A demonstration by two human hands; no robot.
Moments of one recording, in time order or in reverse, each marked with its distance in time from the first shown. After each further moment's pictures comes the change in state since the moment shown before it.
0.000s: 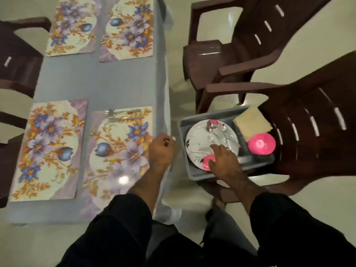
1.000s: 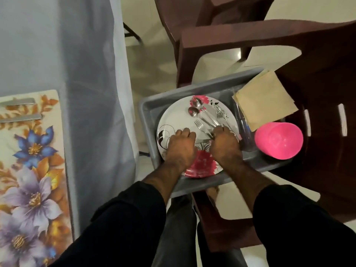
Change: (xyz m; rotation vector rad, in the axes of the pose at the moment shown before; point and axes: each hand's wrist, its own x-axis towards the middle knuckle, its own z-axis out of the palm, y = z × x) left_hand 0.066 -0.087 0.283 0.786 -0.658 0.360; right_hand 0.175 0.143 0.132 0.009 -0.078 0.225
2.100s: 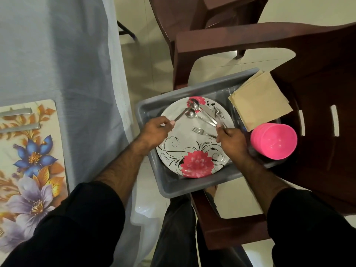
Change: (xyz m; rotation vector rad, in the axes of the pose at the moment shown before) left_hand 0.016 -0.069 -0.076 -0.914 -0.114 -0.425; right_hand 0.008 0.028 -0.020 0.757 -0.003 0.299
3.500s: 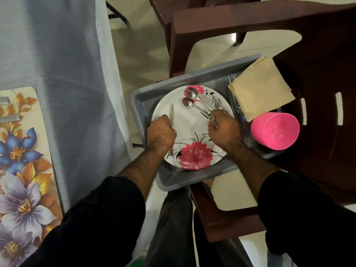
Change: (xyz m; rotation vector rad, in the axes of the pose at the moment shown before) left_hand 0.007 -0.023 0.055 0.517 0.277 0.029; right_hand 0.010 -0.006 0.016 -0.477 0.035 -0.441
